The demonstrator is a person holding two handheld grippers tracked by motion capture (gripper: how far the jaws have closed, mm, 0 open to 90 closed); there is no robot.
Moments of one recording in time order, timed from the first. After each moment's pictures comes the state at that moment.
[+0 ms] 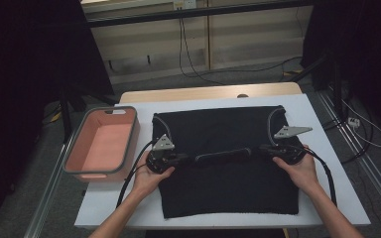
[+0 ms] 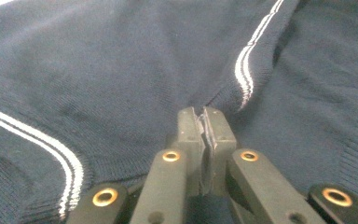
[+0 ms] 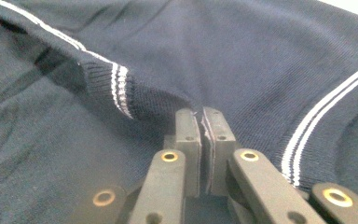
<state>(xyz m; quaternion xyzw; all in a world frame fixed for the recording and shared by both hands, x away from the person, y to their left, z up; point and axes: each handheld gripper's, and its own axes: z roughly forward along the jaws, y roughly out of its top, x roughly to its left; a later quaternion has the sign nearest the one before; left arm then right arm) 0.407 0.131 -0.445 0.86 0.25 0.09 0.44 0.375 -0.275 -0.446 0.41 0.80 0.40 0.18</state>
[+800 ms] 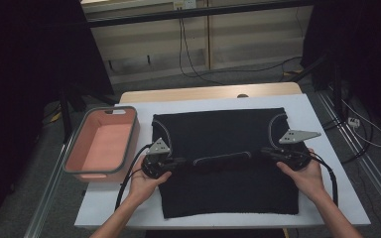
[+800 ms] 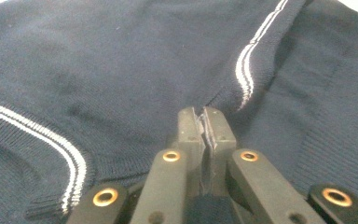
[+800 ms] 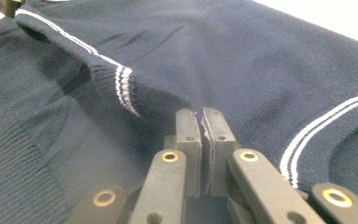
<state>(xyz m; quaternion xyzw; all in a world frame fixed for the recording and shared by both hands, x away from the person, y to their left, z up) 0.390 0.140 -0.437 0.86 0.26 0.07 0.44 0.348 -0.274 -0.430 0.39 0.80 0.42 0.18</state>
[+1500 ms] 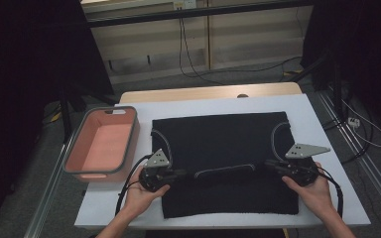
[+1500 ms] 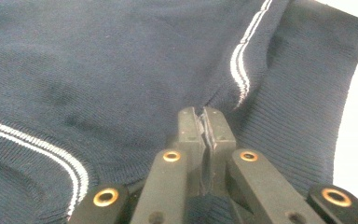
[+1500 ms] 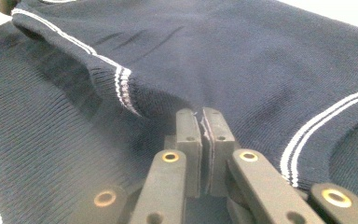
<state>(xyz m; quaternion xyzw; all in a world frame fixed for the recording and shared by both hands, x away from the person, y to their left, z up) 0.353 0.144 -0.431 0.86 0.24 0.05 0.44 0.307 -0.274 -0.433 0.39 0.80 0.43 0.18</state>
